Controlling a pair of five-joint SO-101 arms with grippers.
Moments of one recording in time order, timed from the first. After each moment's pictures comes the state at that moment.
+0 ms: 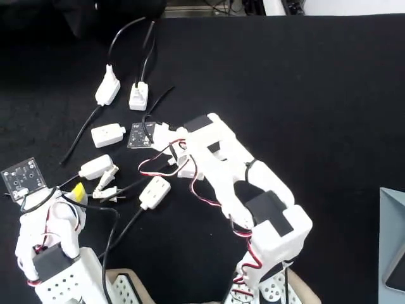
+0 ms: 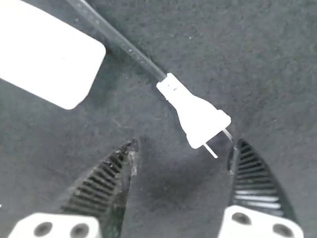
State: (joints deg) left arm -37.5 -103.7 87.9 69.1 -4.8; right arm -28.7 12.9 19.1 60.7 54.7
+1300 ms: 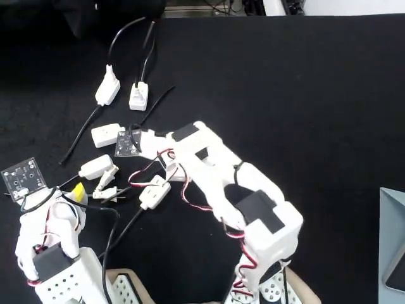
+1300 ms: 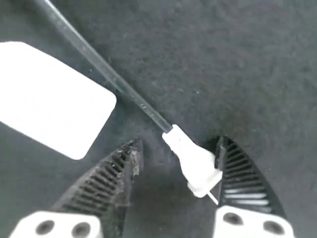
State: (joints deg) left arm -37.5 -103.7 87.9 69.1 -4.9; right arm -33.2 16.2 20.0 52.9 54.7
